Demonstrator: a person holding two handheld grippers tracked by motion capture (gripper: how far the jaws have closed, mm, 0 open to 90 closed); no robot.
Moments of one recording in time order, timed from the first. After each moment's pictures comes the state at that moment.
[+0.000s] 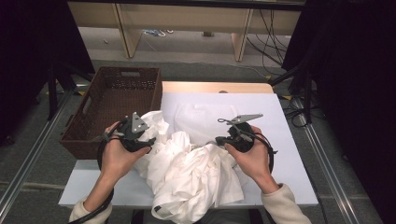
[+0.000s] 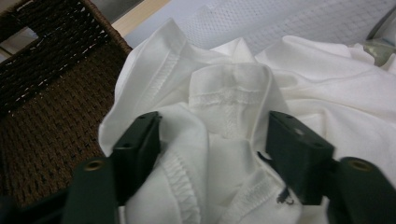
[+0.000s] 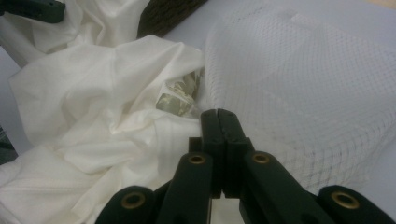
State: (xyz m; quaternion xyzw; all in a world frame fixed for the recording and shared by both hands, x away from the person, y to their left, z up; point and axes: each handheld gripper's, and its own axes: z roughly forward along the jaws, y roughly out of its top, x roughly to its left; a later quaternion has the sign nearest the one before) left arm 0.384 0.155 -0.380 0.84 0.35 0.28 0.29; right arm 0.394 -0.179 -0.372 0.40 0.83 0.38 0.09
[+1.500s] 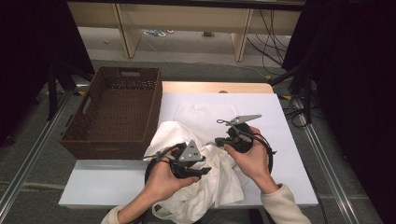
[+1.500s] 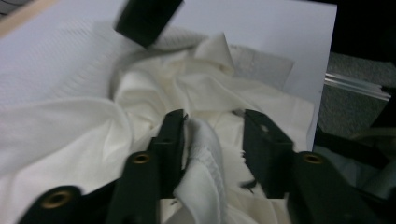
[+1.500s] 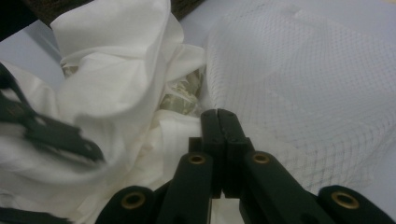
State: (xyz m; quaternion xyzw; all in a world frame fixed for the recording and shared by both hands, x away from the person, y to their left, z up) left arm 0.332 0.036 -0.387 0.86 0.20 0.13 0.44; right arm 0.393 -0.178 -0.375 0.40 0.83 0.37 0.10
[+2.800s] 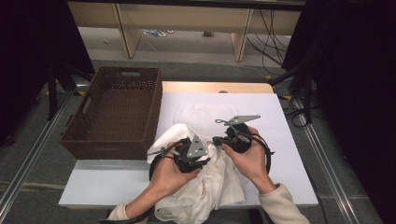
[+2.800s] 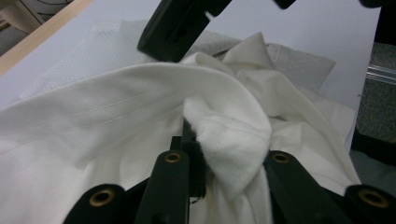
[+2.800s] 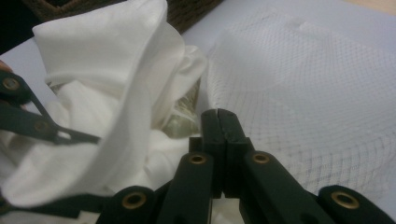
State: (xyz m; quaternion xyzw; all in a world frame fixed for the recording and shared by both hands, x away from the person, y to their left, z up) left arm 0.344 0.013 -0.394 0.88 0.21 0.16 0.40; right arm 0.391 -0.172 -0.374 0.40 0.83 0.39 0.09
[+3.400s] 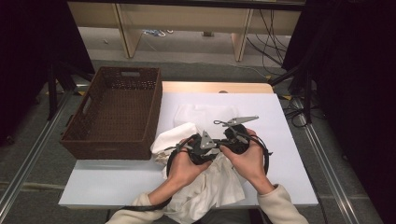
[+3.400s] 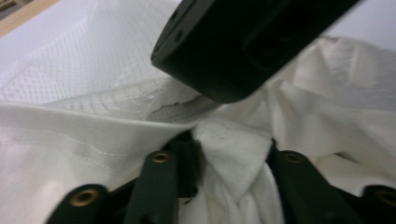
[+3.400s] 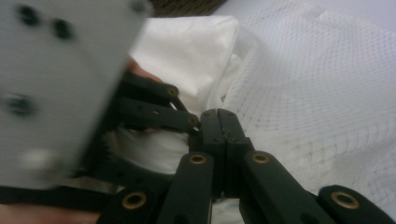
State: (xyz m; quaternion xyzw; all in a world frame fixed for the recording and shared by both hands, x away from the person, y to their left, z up) left arm 0.385 -0.007 -0.433 0.87 0.24 0.15 0.40; right arm 0.393 -0.170 -0.380 0.40 0.83 0.39 0.06
